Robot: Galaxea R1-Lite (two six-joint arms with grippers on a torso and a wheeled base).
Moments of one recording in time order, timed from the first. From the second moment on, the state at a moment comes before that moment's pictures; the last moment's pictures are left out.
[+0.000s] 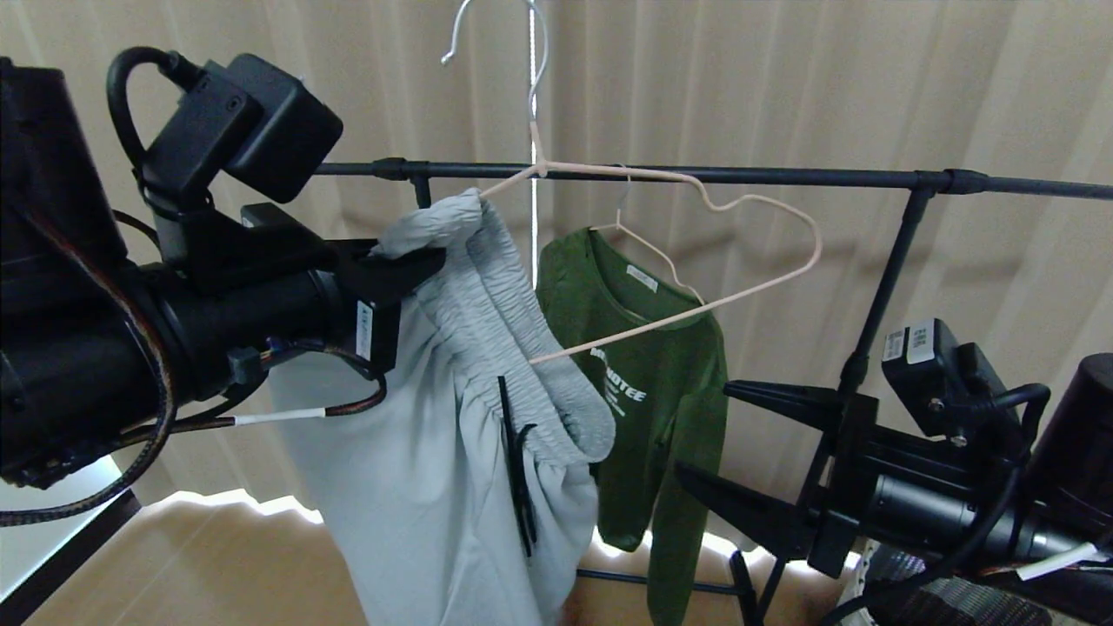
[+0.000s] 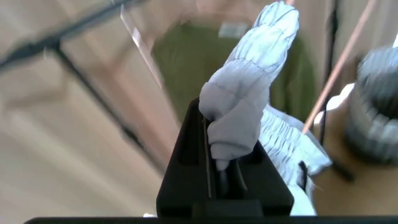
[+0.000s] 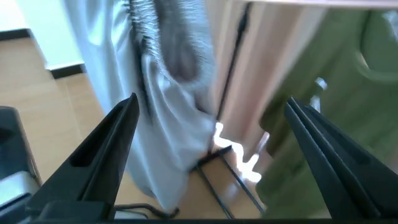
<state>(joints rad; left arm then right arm) -0.61 1.39 -0.93 -0.39 0.06 0.32 0.63 1.49 -0.40 -0.97 0.27 -0.01</state>
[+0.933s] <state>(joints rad) -0.71 1.38 -0.94 -0.50 -0.04 0.32 0.64 1.67 -0.42 -1.10 0.27 -0.01</state>
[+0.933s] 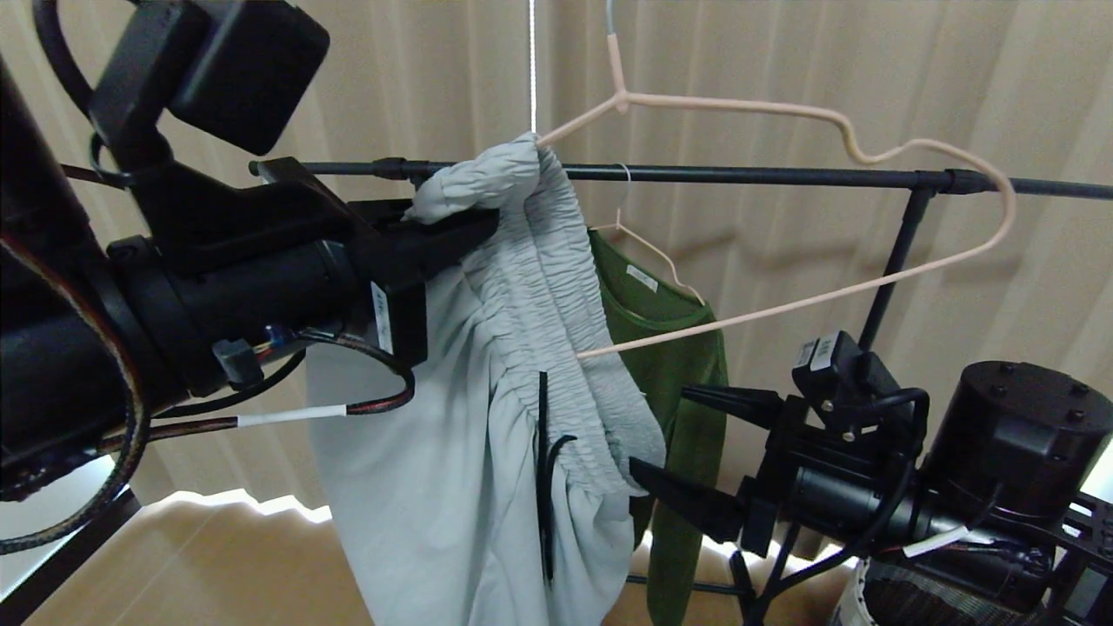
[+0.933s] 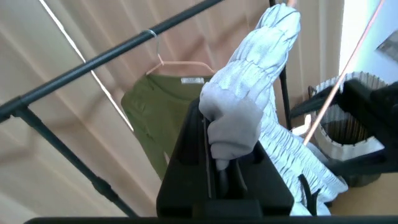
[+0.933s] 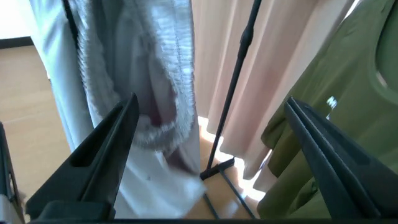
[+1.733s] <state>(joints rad) -0.68 1.38 -0.93 -0.51 -0.07 0.33 0.57 1.63 -0.36 -1.16 0.20 -0.01</state>
